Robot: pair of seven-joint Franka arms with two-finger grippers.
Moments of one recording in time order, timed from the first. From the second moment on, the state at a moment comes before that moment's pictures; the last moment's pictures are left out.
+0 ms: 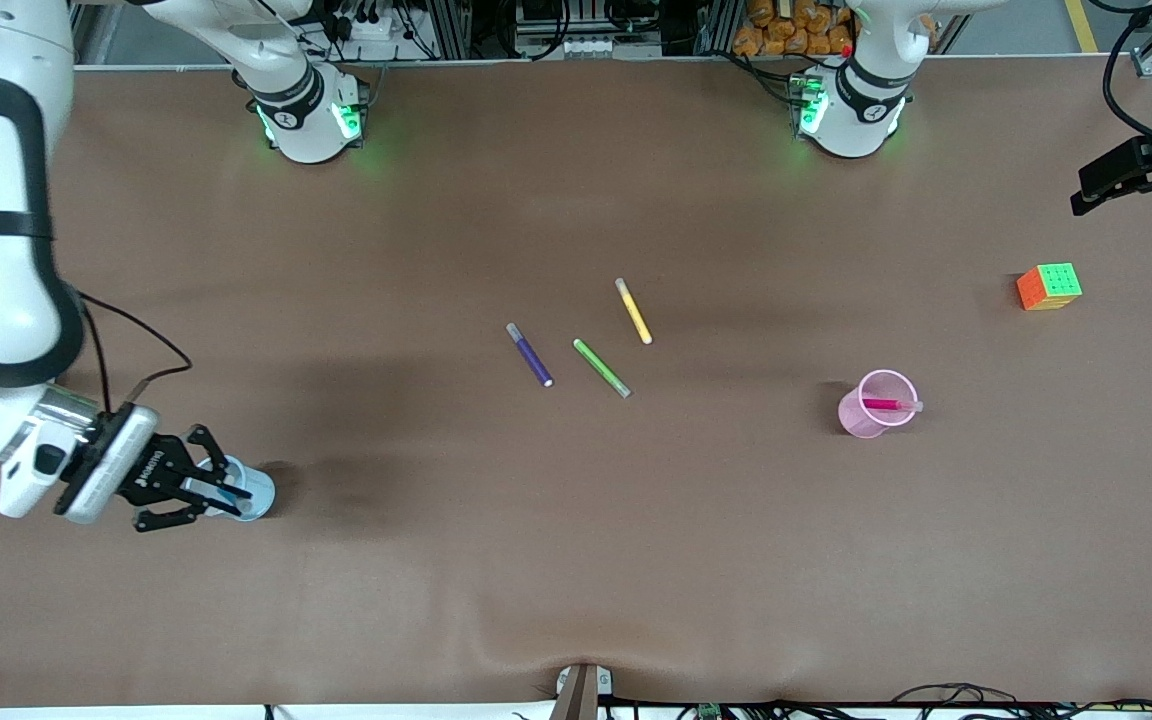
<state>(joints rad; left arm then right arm) -0.01 -0.05 0.01 -1.52 0.03 1.40 0.00 0.01 0.51 -0.10 -1.54 0.93 2.08 -1.73</state>
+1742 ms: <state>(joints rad) 0.00 -0.05 0.01 -1.53 0.03 1.40 0.00 -0.17 0.69 -0.10 -1.53 1.14 1.85 -2.23</state>
